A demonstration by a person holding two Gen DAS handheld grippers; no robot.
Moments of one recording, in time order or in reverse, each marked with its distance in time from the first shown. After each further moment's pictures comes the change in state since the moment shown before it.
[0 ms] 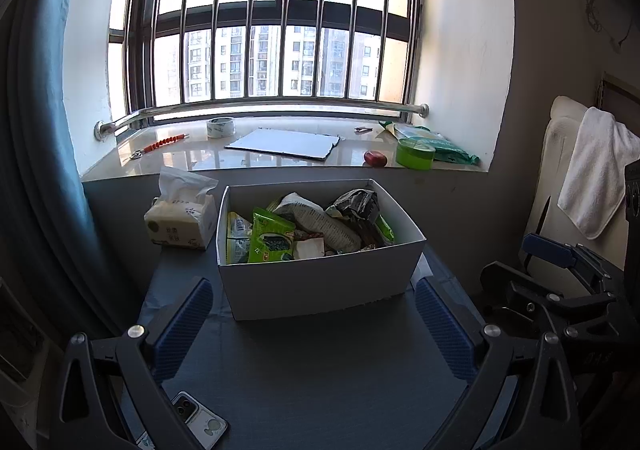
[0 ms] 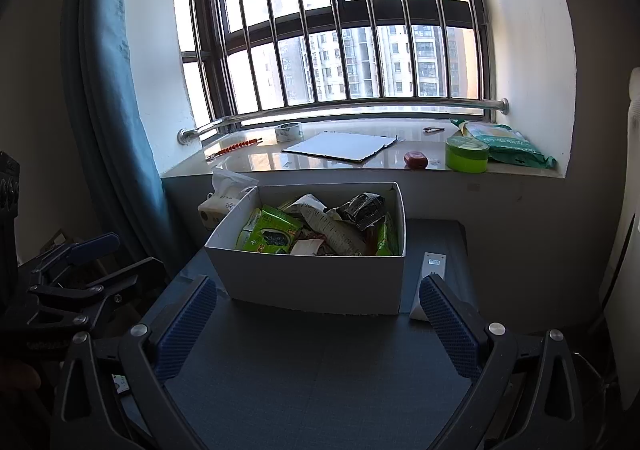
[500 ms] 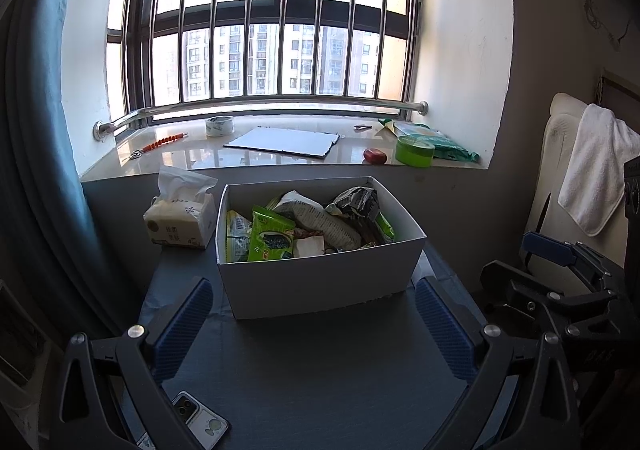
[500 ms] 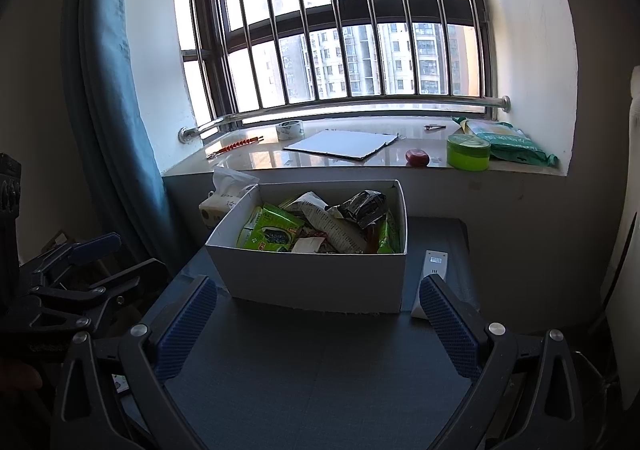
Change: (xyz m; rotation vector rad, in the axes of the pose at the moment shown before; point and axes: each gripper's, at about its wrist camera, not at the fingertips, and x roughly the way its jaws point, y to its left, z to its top) left arm 0.001 0.001 -0.001 0.008 0.007 -0.001; right arm 0.002 -0.001 -0.001 0.003 0.009 0.006
